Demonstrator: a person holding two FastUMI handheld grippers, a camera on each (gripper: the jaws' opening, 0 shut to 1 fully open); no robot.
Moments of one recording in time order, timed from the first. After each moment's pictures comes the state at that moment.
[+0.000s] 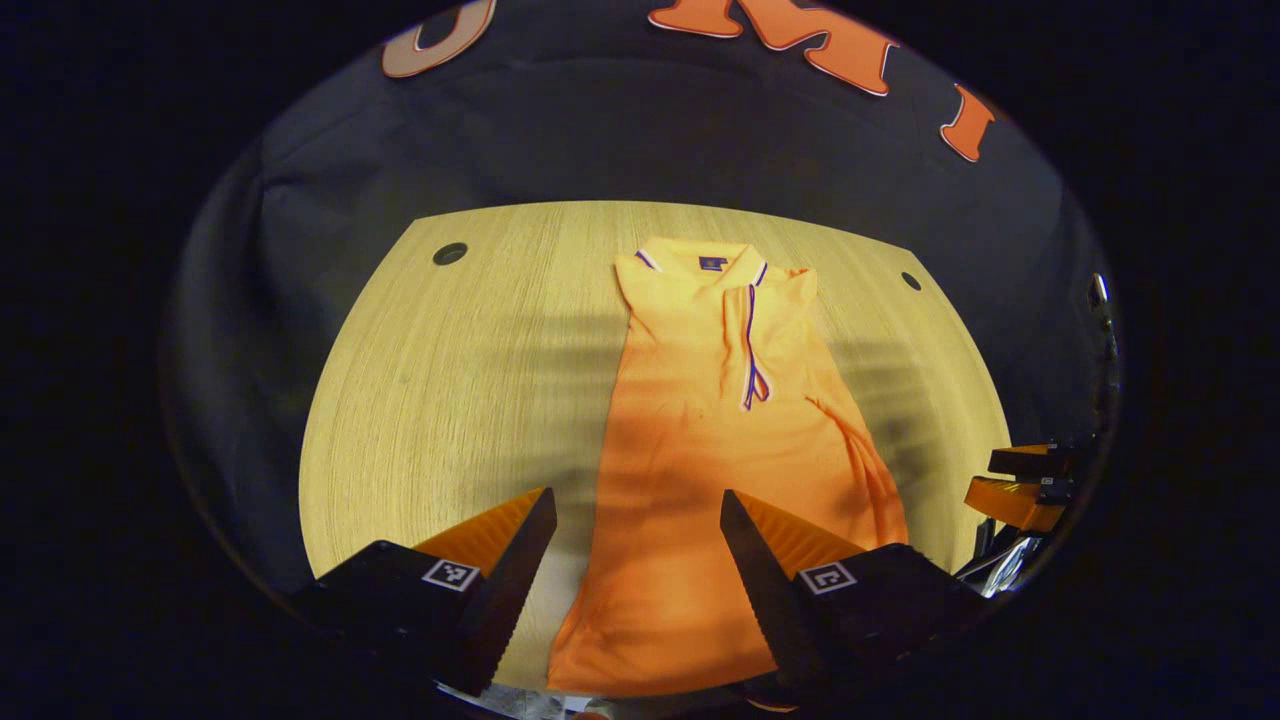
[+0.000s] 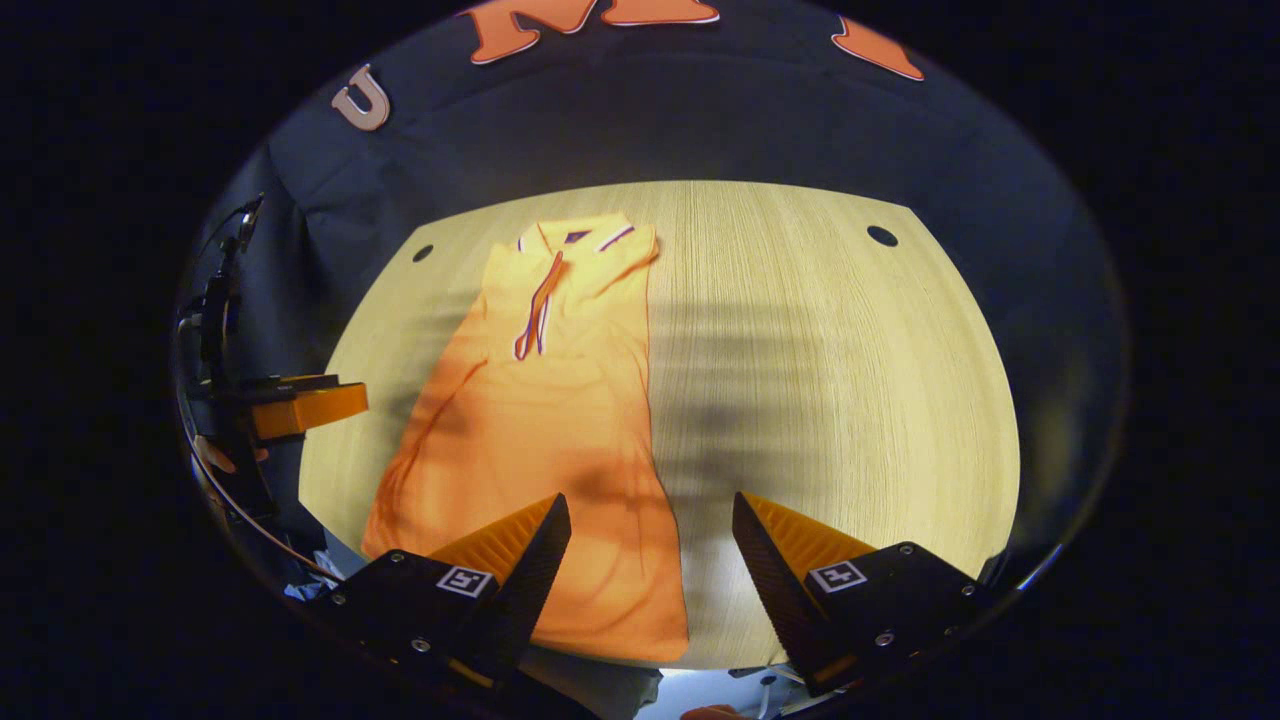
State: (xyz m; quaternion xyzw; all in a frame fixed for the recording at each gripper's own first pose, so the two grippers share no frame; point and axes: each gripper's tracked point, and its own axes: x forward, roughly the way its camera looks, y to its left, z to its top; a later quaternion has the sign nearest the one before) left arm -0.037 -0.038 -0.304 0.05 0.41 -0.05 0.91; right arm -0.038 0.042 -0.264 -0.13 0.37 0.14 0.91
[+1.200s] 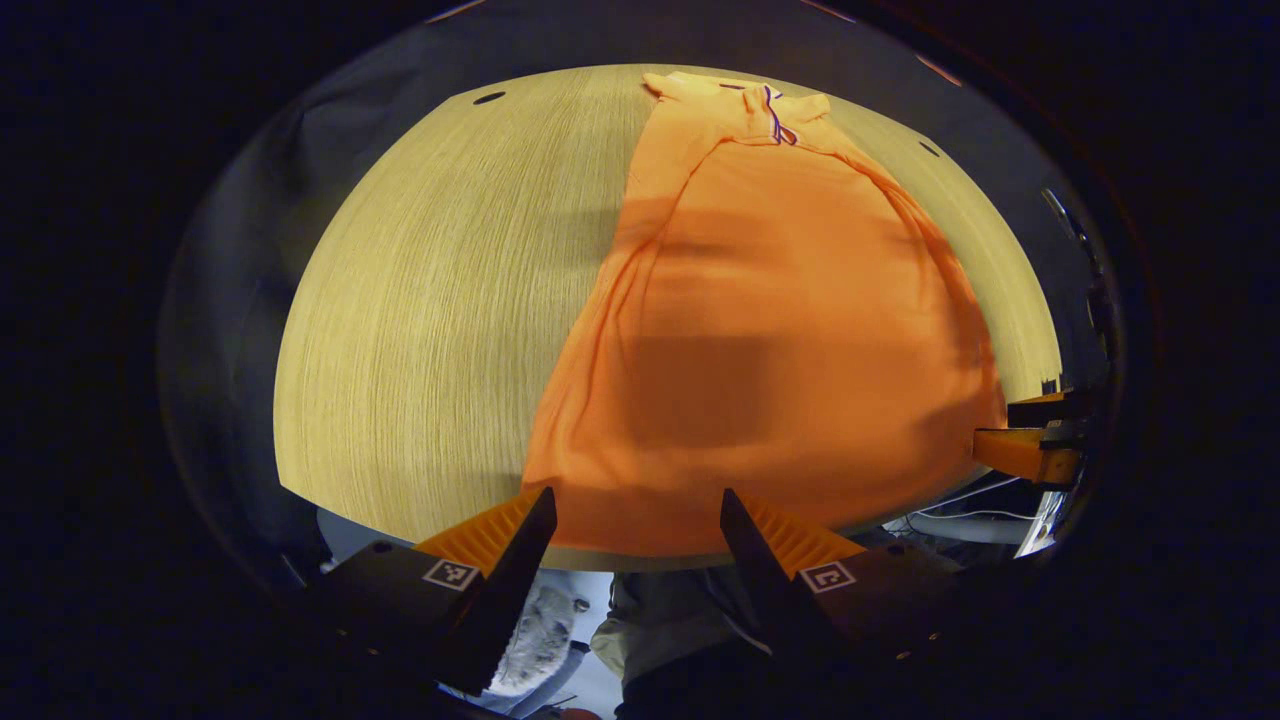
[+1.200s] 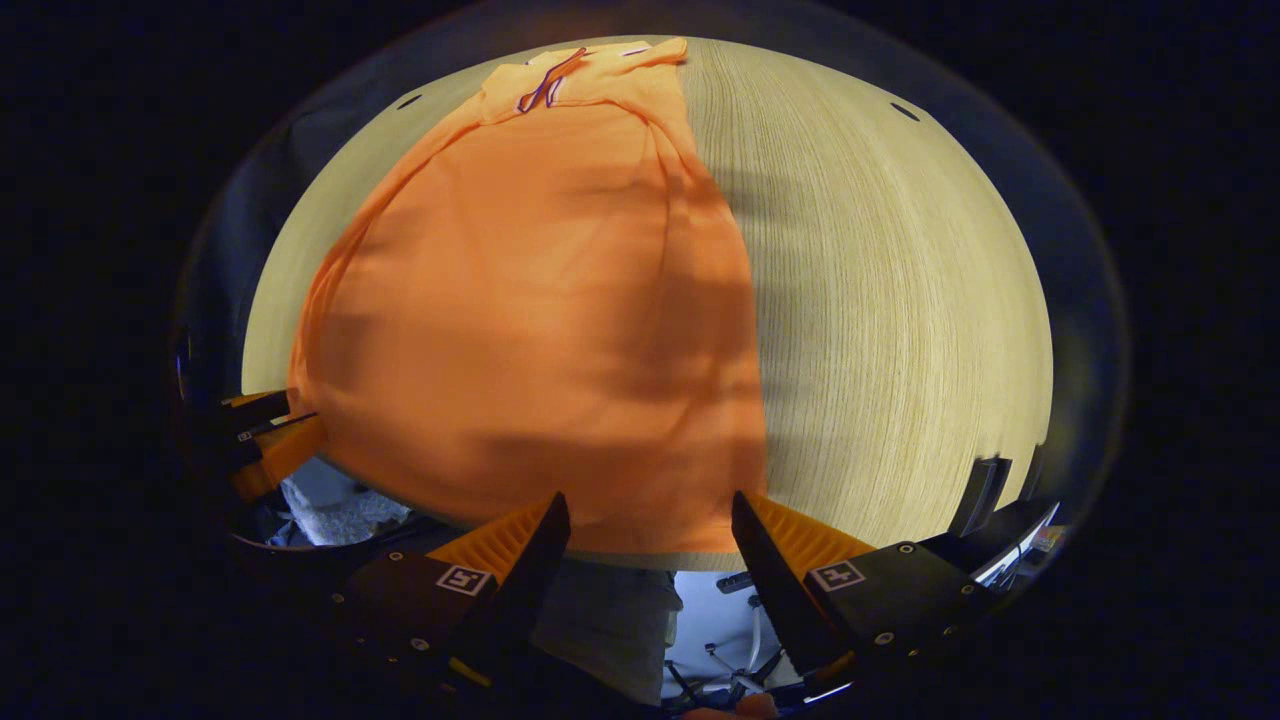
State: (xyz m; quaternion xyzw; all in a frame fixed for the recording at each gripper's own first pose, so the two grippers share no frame) left arm -0.218 0.000 -0.454 0.07 0.54 0.00 0.84; right arm -0.140 0.019 -0.413 -0.19 0.53 0.08 0.82
